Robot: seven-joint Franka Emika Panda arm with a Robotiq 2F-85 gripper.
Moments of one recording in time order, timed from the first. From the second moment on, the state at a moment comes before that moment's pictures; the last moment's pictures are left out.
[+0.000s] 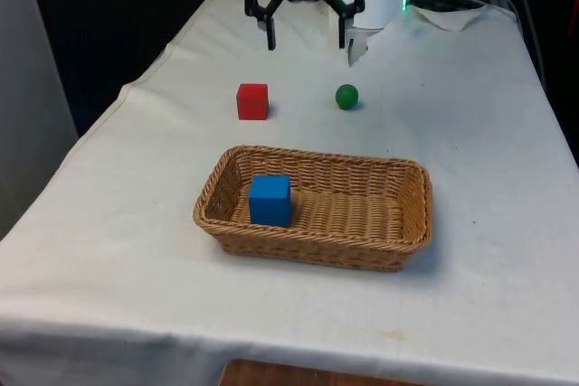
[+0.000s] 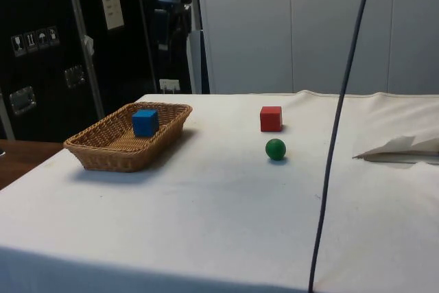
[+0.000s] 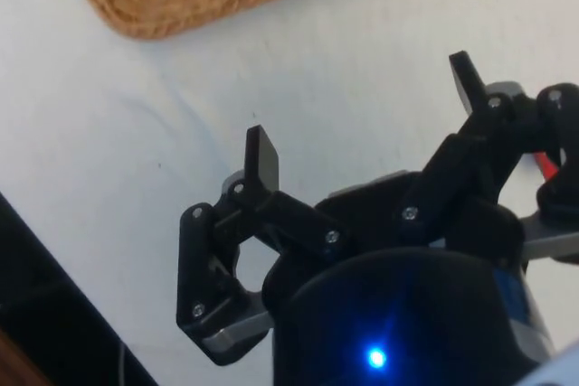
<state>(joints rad) 0.34 0.25 -0.50 -2.00 0.25 2.35 -0.35</state>
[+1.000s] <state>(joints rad) 0.35 -0.04 -0.44 -2.27 0.04 2.26 -0.21</state>
